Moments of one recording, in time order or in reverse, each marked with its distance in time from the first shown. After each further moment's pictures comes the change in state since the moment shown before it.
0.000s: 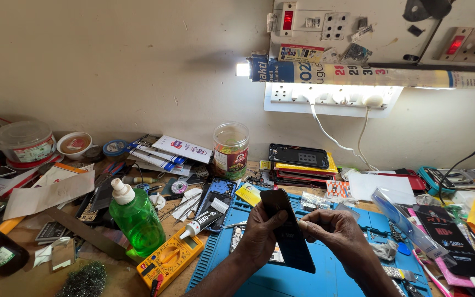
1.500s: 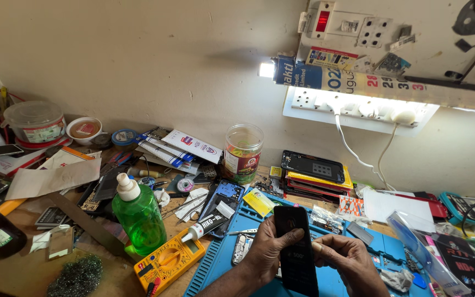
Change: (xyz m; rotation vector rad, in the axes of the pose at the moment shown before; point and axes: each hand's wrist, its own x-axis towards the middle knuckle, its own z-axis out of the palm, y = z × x) left_hand 0.004 -0.004 0.000 0.083 0.155 -0.097; right_hand 0.027 0.073 -0.023 0.207 -0.040 0.086
